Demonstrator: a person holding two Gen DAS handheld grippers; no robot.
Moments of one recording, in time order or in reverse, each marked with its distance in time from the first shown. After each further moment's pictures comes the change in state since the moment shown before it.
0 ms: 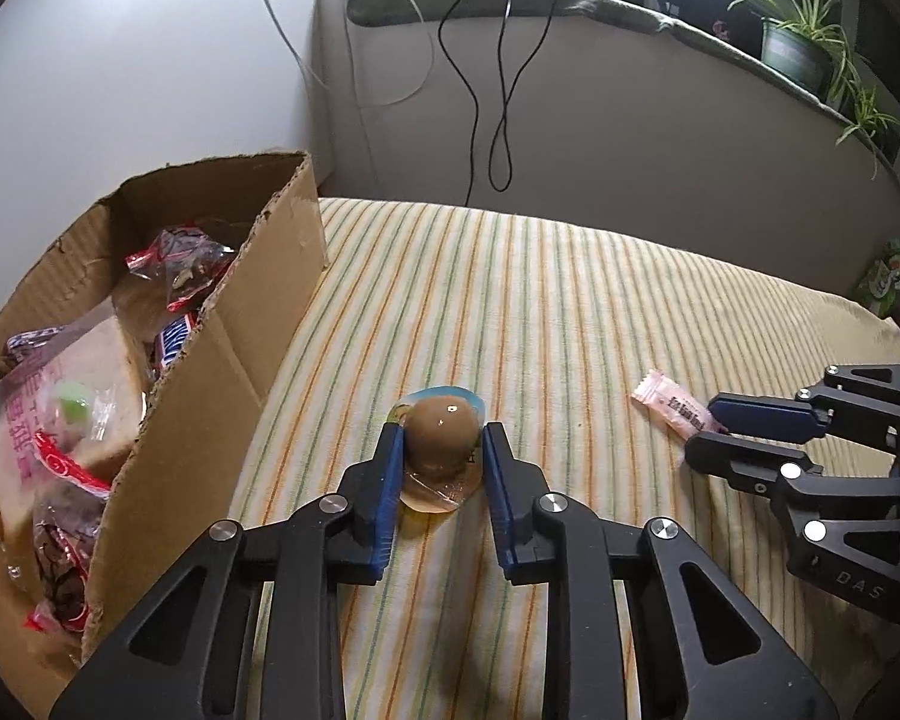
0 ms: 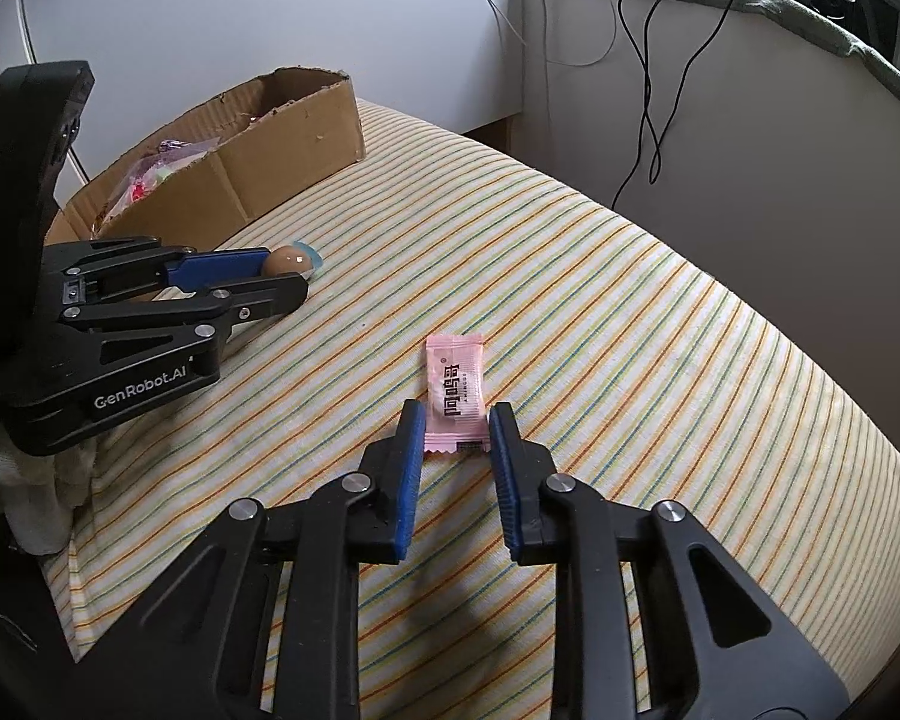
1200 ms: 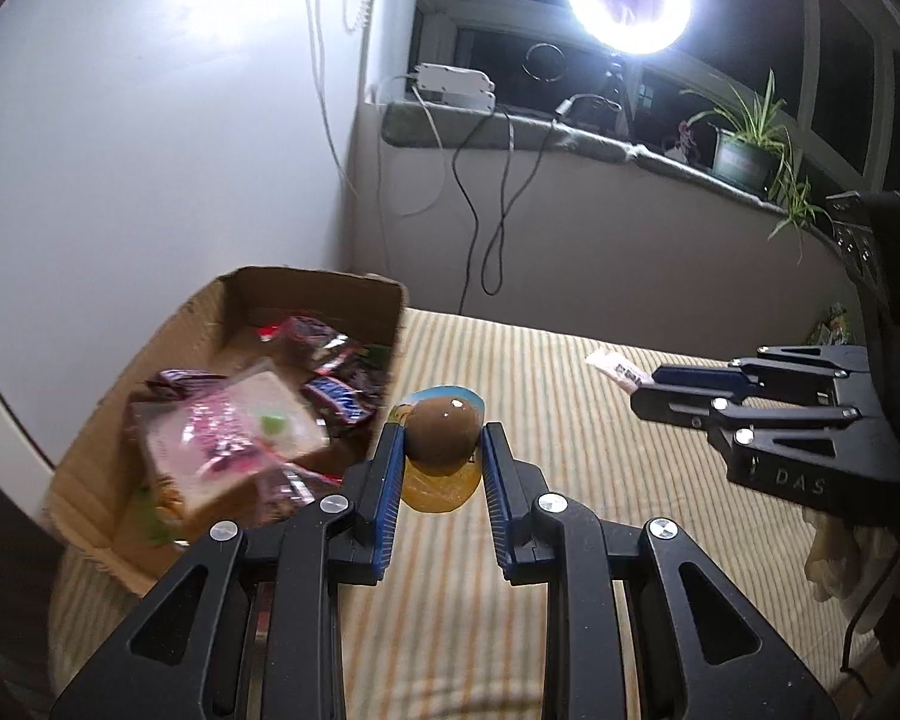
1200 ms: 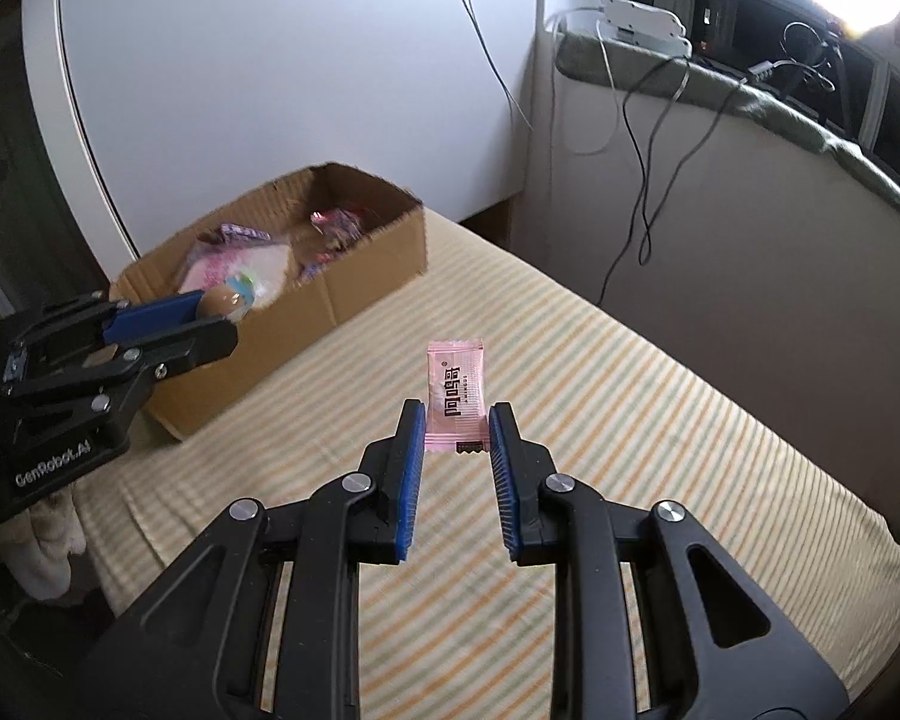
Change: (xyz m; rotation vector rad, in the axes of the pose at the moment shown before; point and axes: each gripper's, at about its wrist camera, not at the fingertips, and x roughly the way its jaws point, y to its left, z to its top) left arm -0.125 0.060 -0.016 -0.045 -0.224 -0.078; right arm -0.063 0.074 0.048 0.006 -0.120 -0.063
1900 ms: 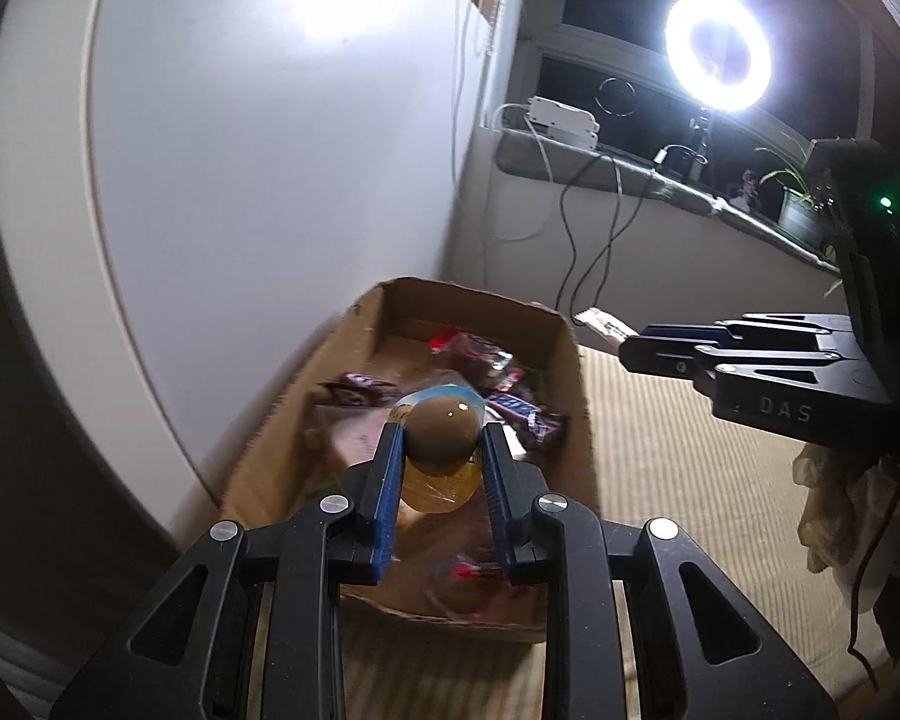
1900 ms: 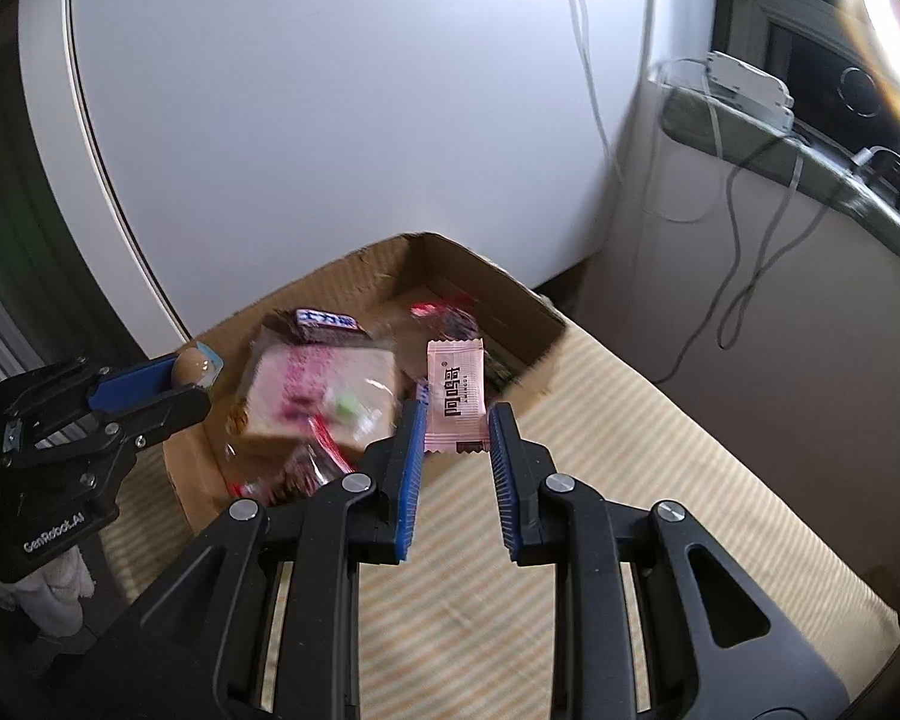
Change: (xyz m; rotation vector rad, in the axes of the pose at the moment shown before) left arm -0.032 0.099 -0.003 -0.108 -0.045 0.099; right arm 0.054 0.082 0.078 -0.096 -0.021 0.072
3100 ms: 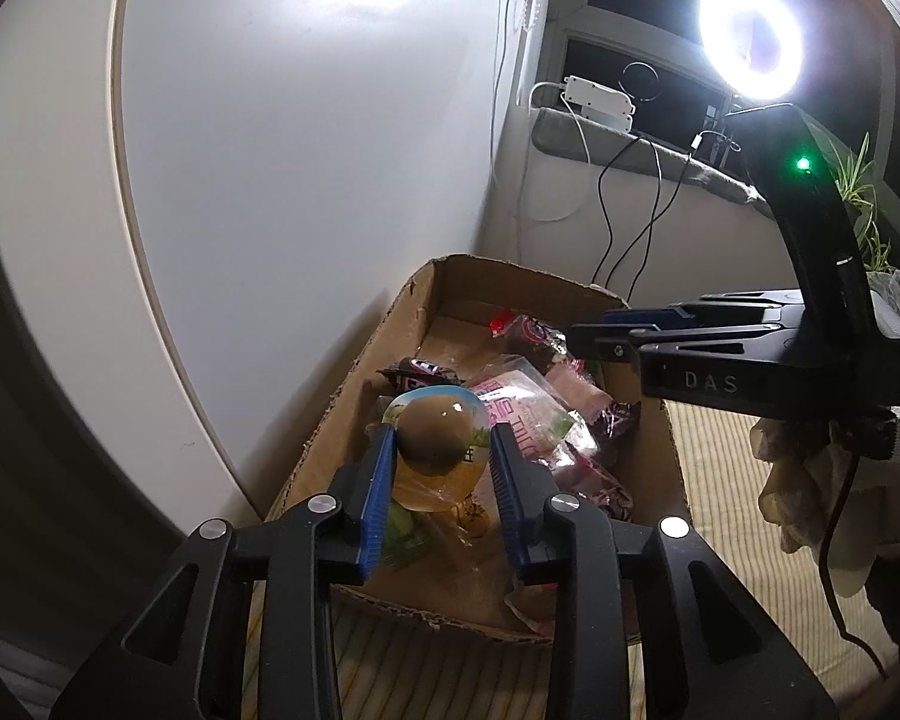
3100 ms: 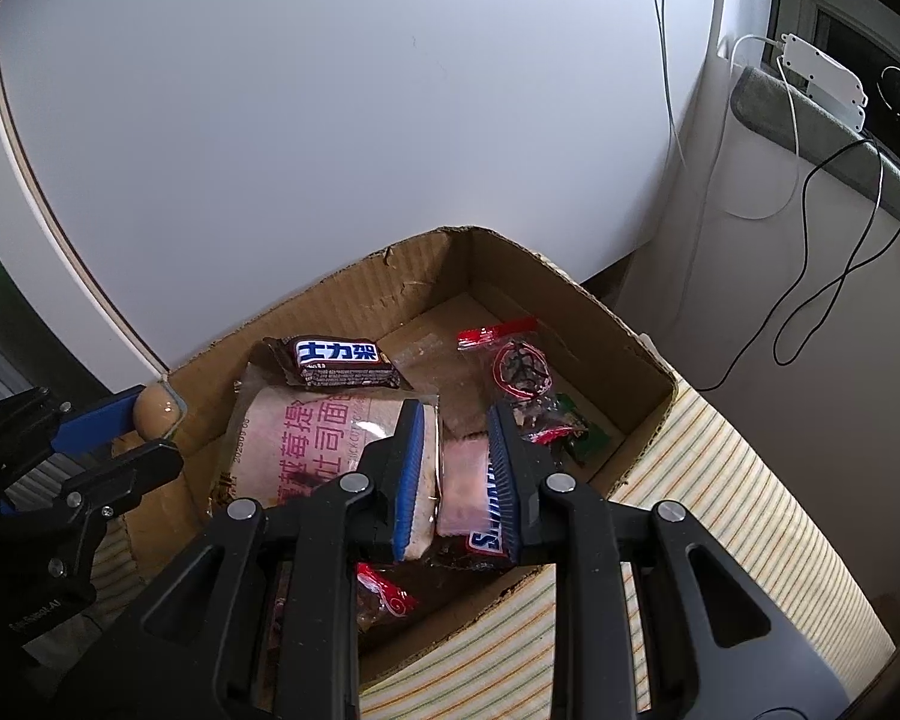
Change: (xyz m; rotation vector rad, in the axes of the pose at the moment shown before) left arm 0.022 0.027 0.002 -0.010 0.049 0.037; right arm 0.072 0.011 0.023 -0.012 0.079 0.031
